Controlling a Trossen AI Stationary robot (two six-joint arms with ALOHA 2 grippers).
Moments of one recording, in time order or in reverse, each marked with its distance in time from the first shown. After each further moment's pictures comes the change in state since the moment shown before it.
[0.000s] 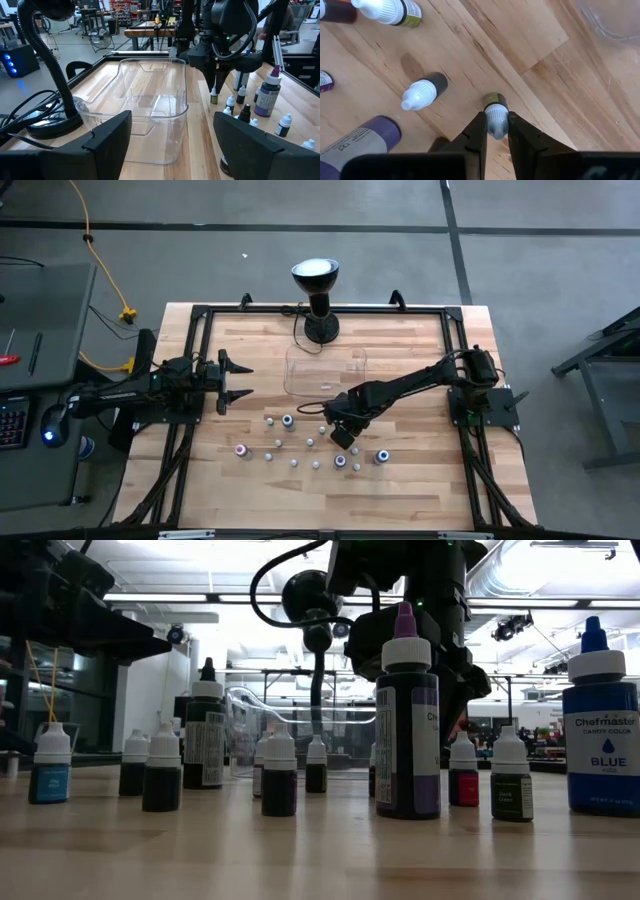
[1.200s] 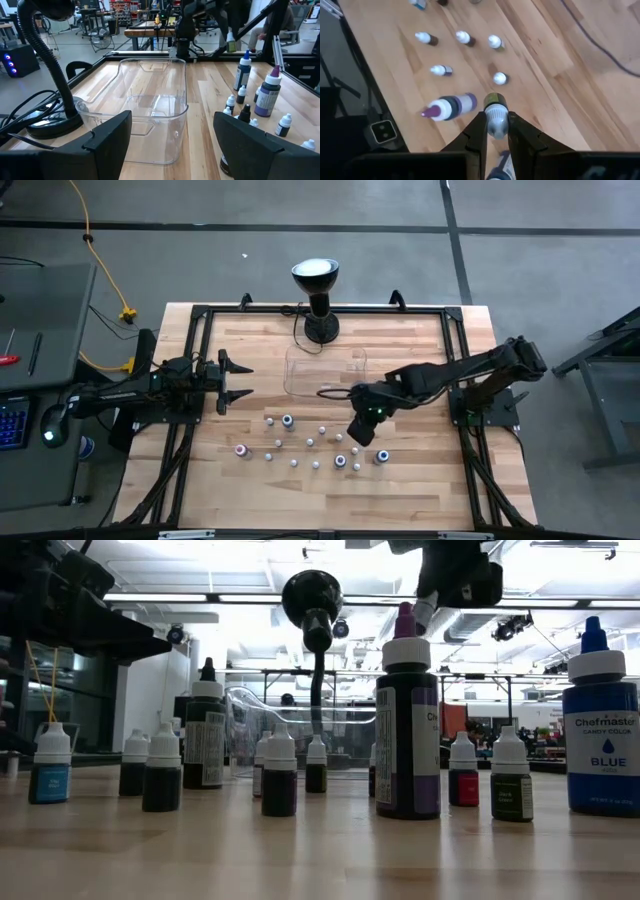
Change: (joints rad) left arm 0.000 0.000 0.000 0.000 0.000 0.000; right arm 0.047 -0.364 0.007 -0.018 0.024 -0.052
